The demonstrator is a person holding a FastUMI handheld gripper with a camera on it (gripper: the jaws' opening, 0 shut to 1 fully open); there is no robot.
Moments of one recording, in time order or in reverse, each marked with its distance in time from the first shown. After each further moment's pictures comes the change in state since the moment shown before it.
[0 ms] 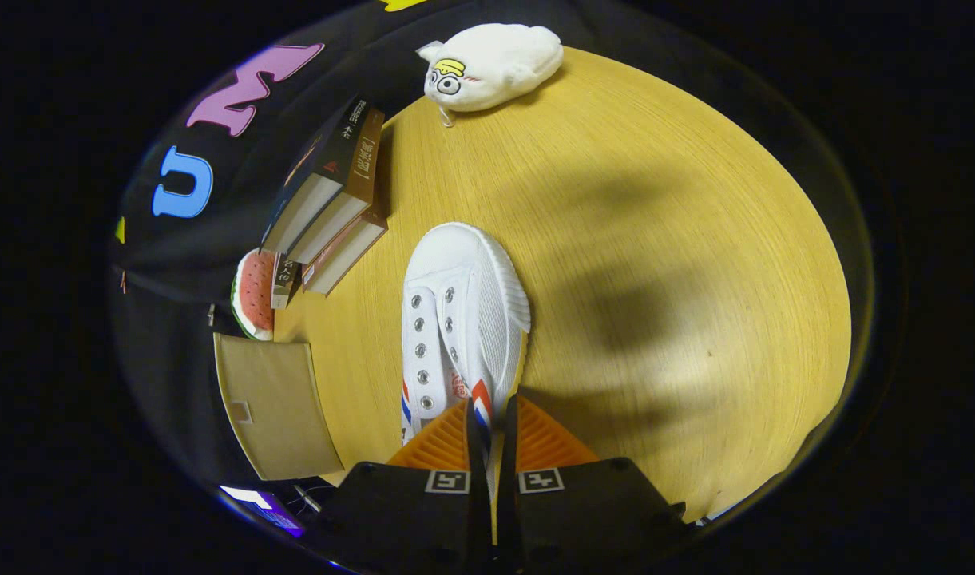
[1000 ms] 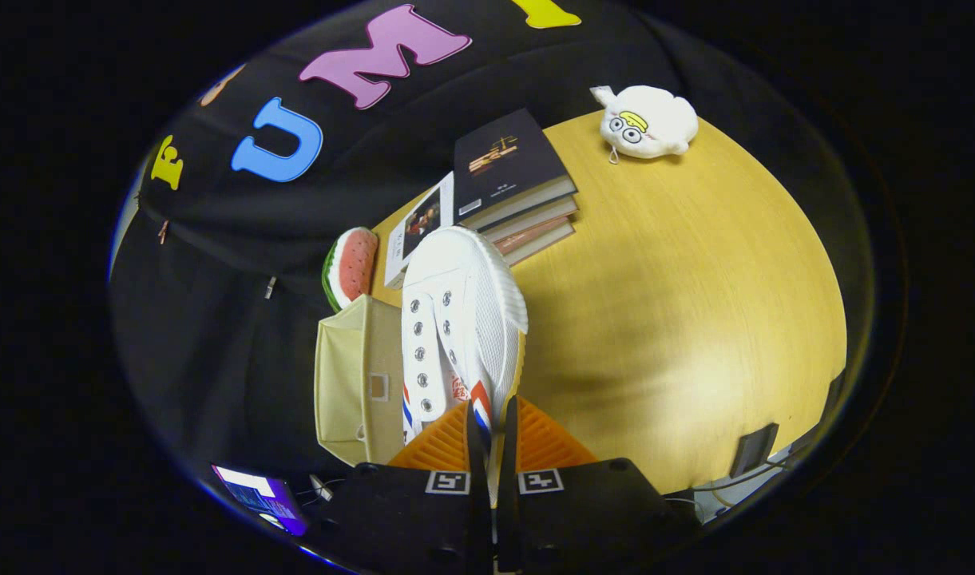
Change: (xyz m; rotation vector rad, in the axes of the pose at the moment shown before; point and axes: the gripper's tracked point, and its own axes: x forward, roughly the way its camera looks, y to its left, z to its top) arm -0.083 0.222 -0.051 -0.126 -0.087 0.149
